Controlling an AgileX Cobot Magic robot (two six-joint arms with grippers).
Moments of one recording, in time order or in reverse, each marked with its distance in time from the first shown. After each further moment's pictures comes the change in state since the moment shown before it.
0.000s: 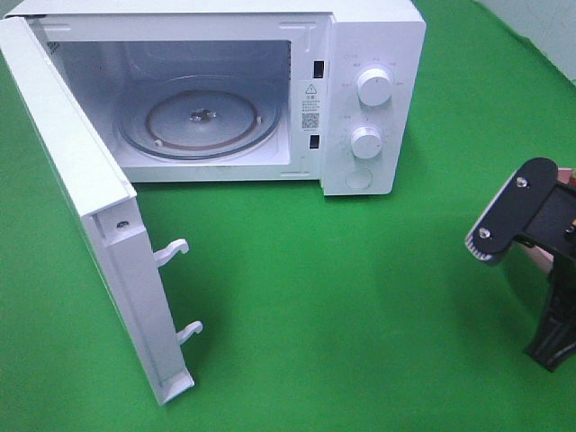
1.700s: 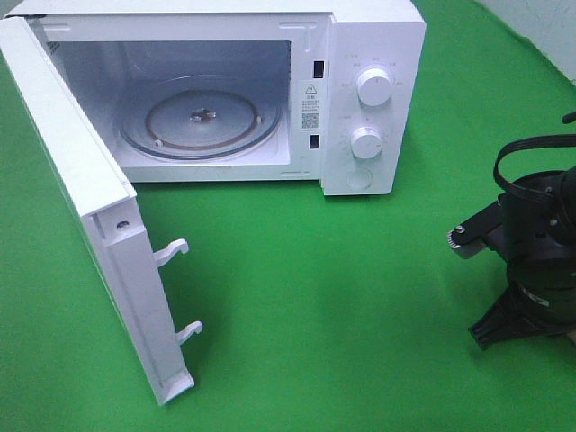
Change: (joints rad) left arm 0.000 0.000 0.000 0.000 0.000 0.000; right arm -0.166 0.456 -0.101 -0.050 -0.062 0.434
